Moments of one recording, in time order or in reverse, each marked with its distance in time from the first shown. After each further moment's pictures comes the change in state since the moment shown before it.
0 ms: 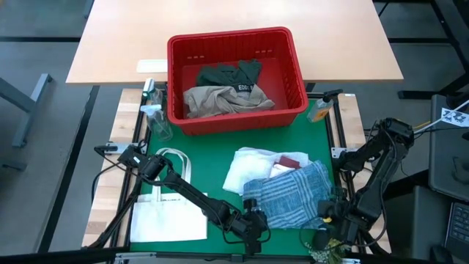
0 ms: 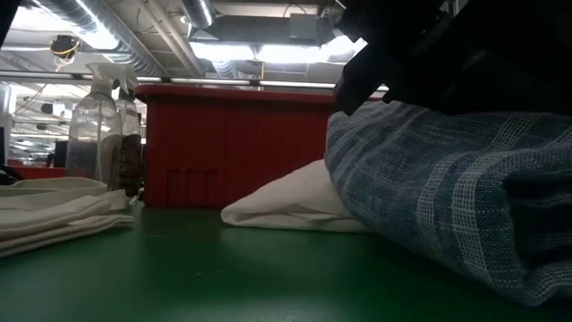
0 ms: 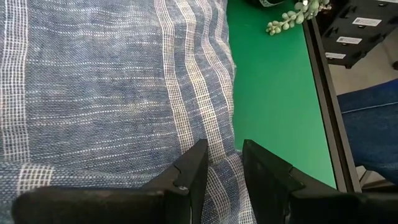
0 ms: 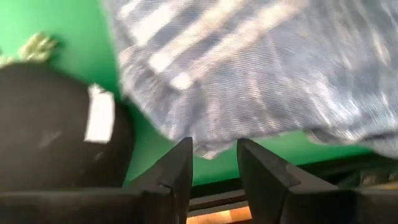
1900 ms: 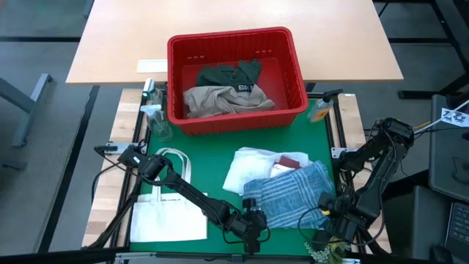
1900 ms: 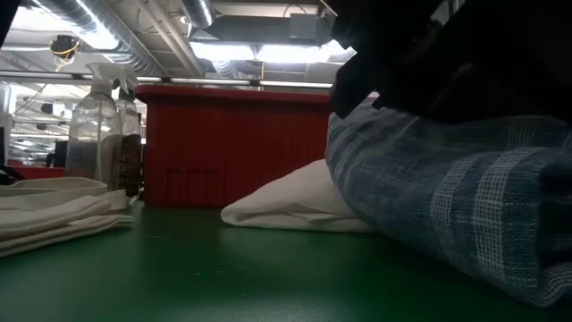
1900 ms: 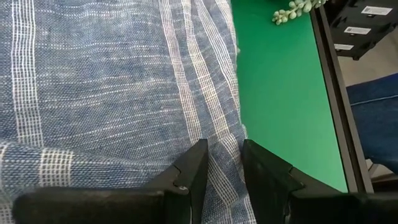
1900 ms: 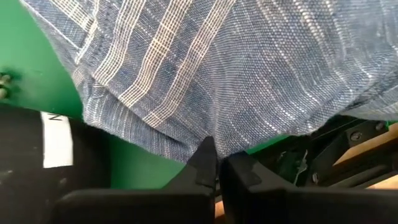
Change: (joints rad) left arm 0.000 0.001 0.000 -0.031 -0.002 -0.001; right arm 0.002 0.001 -0.006 -0.070 -0.035 0.226
